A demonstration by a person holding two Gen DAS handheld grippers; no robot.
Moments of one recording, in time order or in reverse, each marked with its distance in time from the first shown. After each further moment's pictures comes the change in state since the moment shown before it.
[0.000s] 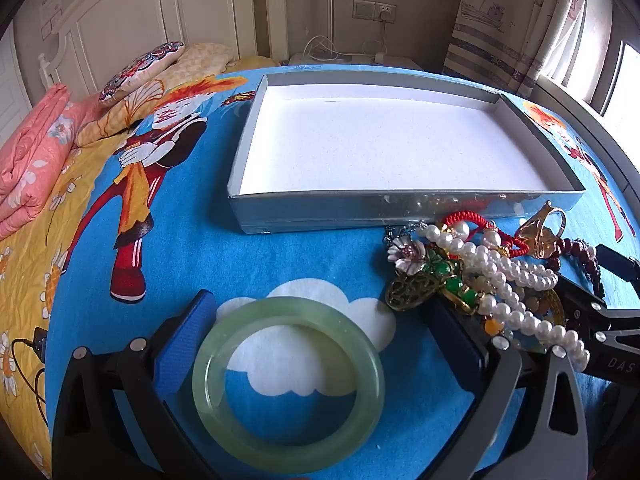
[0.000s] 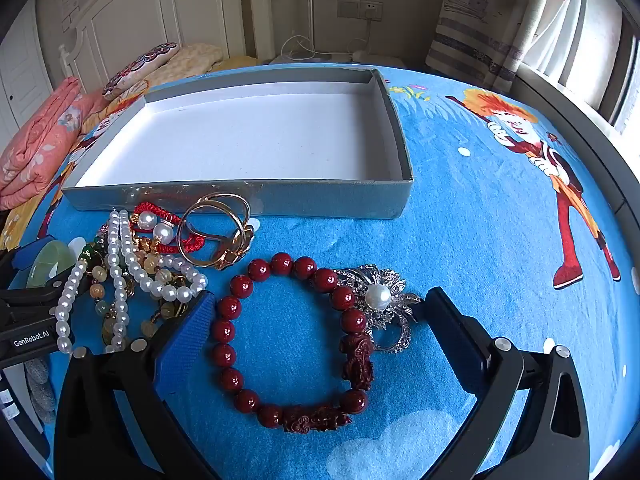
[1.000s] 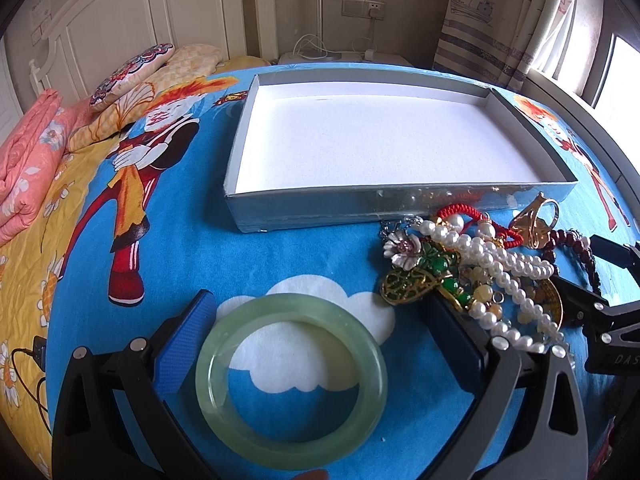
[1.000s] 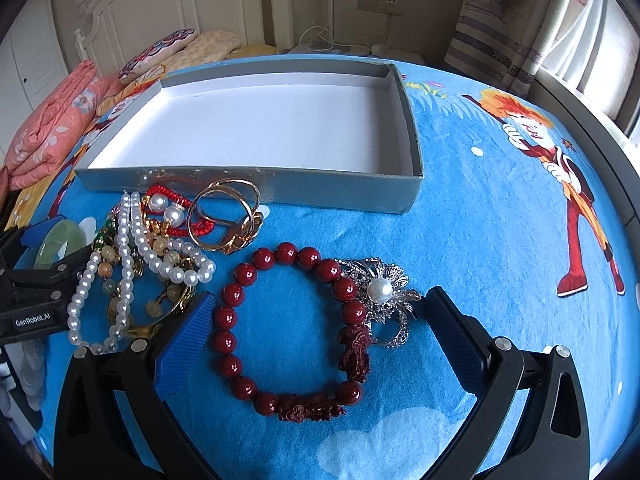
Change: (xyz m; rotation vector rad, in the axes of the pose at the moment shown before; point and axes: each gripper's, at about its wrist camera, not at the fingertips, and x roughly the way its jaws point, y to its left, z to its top) left arm -0.002 0.003 -0.001 0.030 0.006 -0.041; right arm -0.003 -0.002 0.001 -0.075 0.048 0.057
